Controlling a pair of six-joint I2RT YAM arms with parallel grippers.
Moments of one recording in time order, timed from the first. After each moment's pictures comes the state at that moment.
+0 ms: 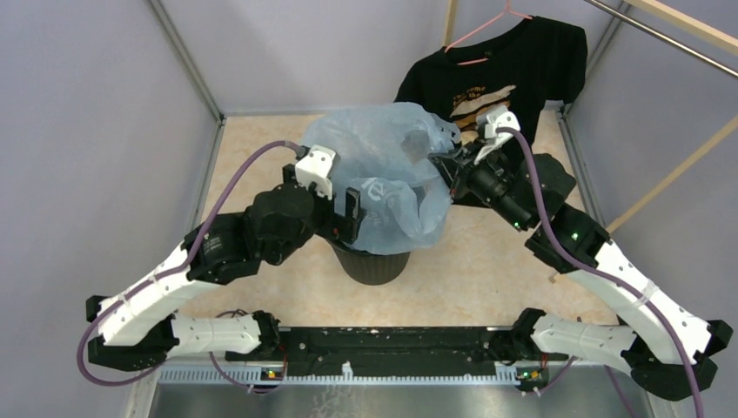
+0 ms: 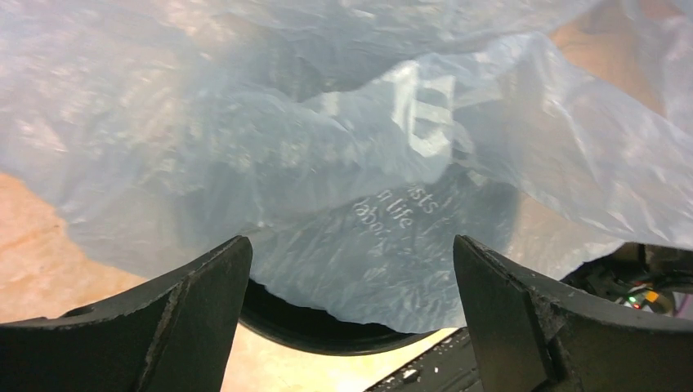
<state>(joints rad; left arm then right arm) -1.15 1.02 1.46 -0.88 -0.55 -0.38 0.85 0.97 1.25 -0.26 0.18 0.09</state>
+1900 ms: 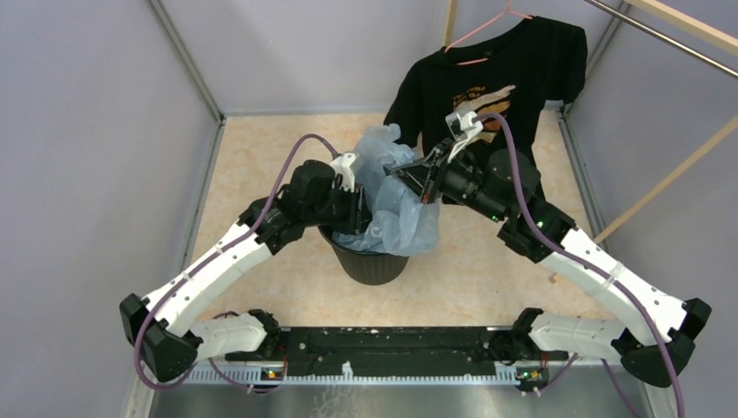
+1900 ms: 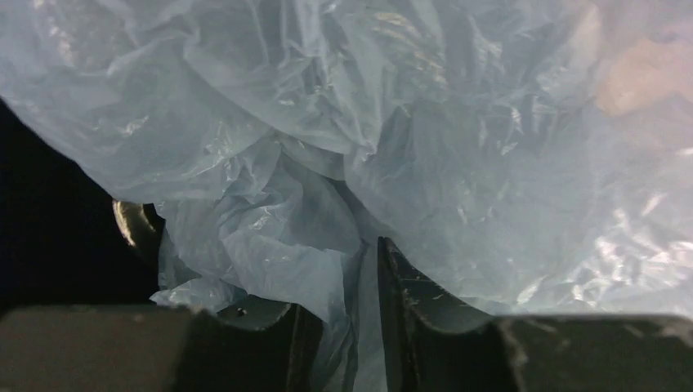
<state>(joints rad) -0.72 1.14 1.14 -0.60 0.24 -0.46 0.85 1.06 1.20 -0.13 -0.10 0.36</state>
